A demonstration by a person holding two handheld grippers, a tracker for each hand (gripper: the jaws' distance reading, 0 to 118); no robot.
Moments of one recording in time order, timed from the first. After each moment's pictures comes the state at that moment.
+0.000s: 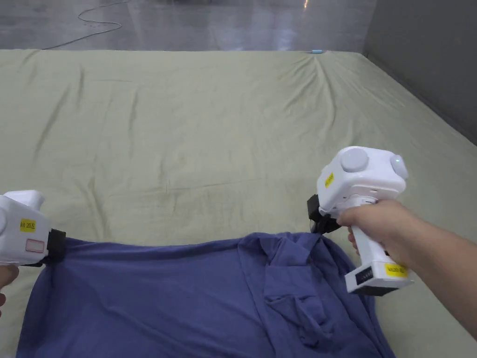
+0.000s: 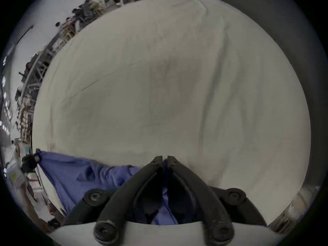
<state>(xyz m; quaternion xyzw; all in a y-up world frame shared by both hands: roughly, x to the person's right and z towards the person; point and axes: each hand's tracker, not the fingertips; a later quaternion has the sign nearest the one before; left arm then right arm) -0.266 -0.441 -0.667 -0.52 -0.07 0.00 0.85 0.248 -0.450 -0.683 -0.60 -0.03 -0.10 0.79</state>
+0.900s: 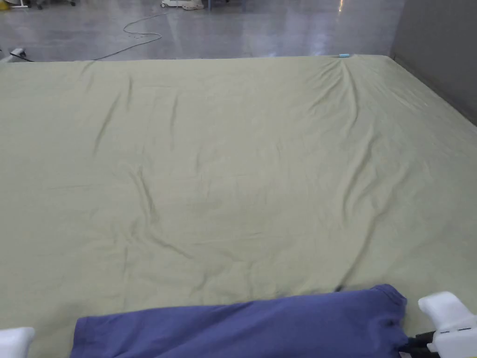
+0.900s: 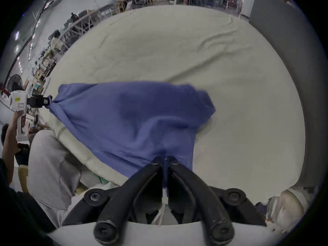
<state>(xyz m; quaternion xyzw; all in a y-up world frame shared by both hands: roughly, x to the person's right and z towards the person) -0.314 -0.473 -0.401 -0.56 -0.07 0.04 0.82 0.267 -0.461 -0.374 -0.59 0.10 0.03 0.80</state>
